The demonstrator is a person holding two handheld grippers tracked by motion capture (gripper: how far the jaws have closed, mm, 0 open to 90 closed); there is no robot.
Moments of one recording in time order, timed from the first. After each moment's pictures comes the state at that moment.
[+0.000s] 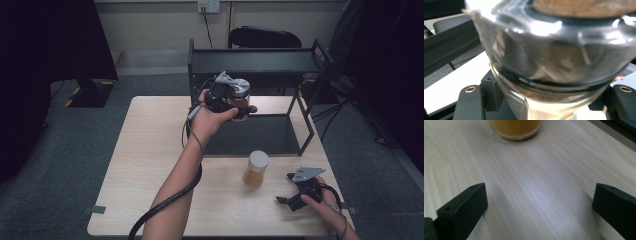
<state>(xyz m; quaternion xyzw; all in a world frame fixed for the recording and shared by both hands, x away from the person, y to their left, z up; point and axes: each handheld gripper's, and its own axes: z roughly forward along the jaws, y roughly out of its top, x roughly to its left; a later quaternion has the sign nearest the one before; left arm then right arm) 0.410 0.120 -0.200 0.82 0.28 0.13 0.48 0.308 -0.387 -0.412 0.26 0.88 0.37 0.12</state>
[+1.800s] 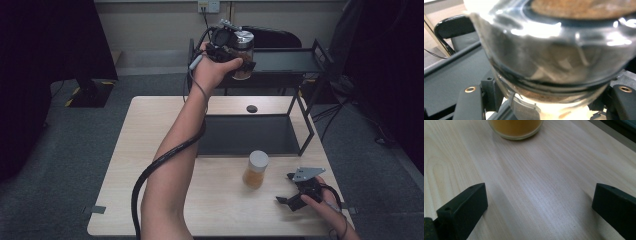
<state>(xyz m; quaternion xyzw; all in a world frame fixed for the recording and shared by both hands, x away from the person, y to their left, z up) 0.456 0.112 -0.106 0.81 0.29 0.16 0.48 0.308 -0.387 -0.412 0.26 0.88 0.37 0.12</state>
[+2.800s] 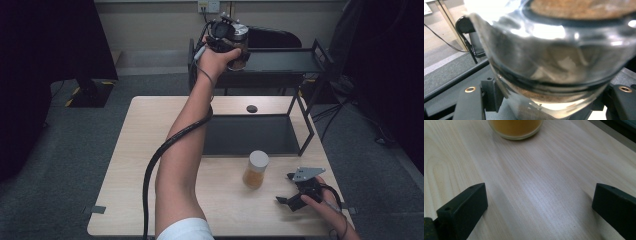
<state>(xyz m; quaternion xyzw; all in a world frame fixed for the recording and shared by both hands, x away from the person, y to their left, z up) 0.489 0.100 -0.115 0.79 0.35 0.19 0.46 0.308 -0.387 -0.412 0.26 0.88 0.37 0.12</state>
